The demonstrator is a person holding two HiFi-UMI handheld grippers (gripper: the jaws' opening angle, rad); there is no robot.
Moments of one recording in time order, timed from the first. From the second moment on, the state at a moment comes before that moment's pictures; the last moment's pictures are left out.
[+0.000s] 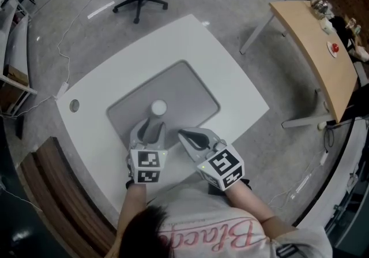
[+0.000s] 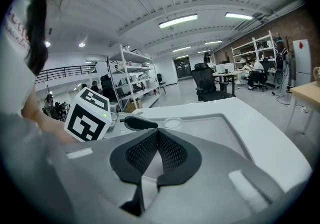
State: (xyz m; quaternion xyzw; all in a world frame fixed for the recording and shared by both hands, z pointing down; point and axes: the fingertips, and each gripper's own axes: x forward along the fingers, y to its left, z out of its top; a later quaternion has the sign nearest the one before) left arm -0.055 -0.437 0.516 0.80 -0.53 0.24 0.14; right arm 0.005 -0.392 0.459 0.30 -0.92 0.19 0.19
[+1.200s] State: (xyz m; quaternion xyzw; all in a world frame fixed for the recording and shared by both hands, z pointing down) left arm -0.066 -0.262 0.426 0.86 -0.49 0.14 0.08; right arm -0.015 -0.260 0.409 0.38 -0.90 0.15 0.12
